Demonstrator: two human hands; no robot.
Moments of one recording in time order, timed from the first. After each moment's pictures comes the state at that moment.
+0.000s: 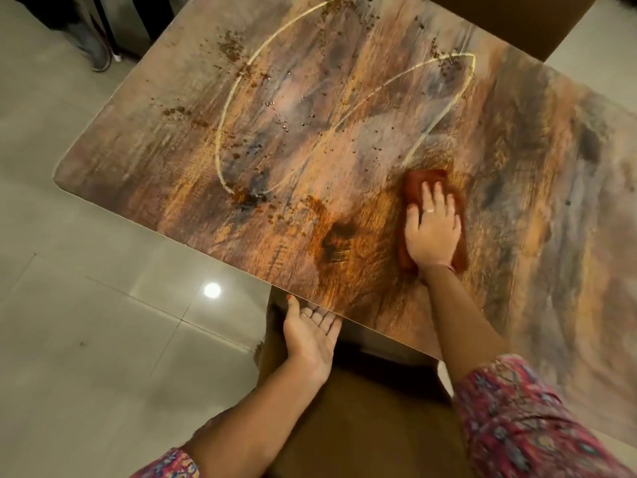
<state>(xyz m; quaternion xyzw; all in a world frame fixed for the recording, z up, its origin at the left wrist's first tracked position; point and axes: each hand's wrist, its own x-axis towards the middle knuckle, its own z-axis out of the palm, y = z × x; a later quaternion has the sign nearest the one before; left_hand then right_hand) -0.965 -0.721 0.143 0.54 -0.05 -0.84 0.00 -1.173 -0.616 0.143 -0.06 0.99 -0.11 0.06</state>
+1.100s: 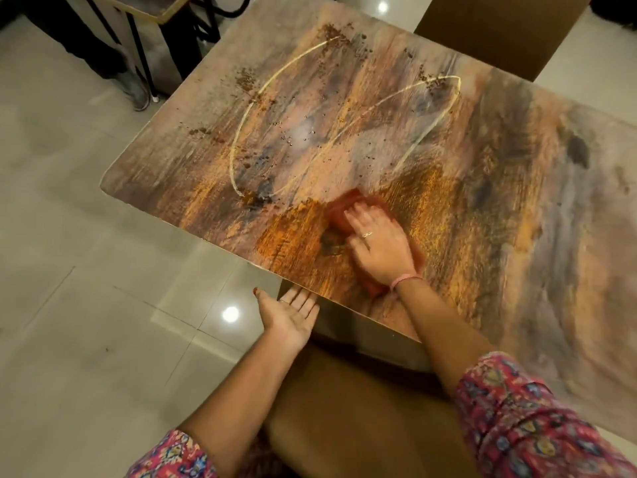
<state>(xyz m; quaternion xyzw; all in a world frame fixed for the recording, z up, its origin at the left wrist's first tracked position) -0.957 -0.748 0.167 0.57 -0.05 -0.82 0.03 -1.124 -0.631 0.141 -0.35 0.93 -0.08 0.11</state>
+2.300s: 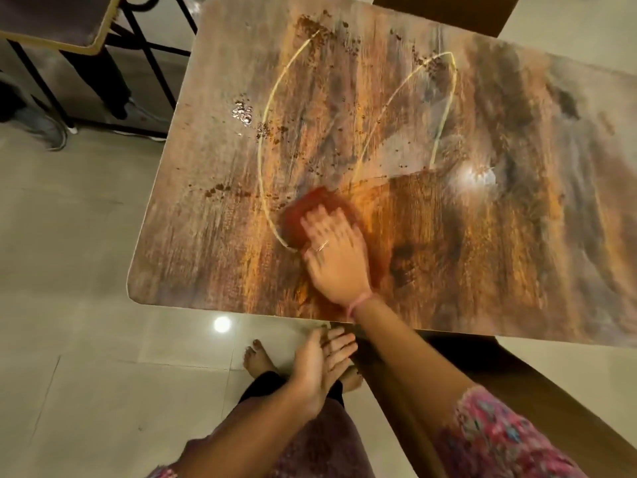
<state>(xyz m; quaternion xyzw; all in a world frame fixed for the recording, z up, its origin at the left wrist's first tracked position) -0.940 -0.897 0.152 0.48 -0.29 -0.77 -0.31 -1.072 -0.847 0.138 -0.19 0.97 -0.12 0.09</state>
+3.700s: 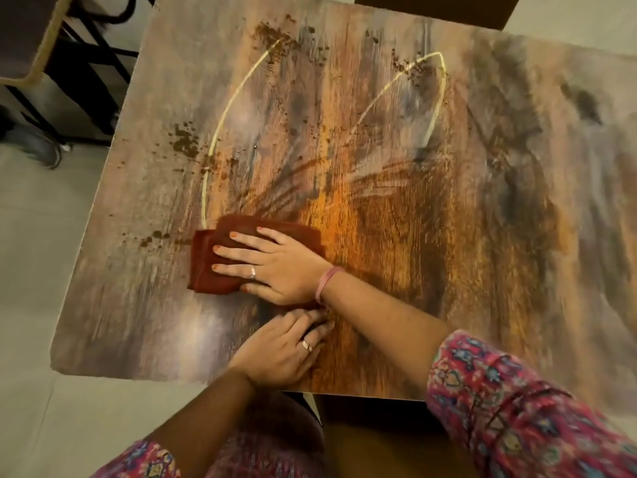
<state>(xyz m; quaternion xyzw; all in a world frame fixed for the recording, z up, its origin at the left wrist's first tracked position) -1.044 -0.914 0.113 -0.32 -0.93 -0.16 0.06 -1.182 -0.840 0.130 -0.62 0.77 -0.05 0.12</state>
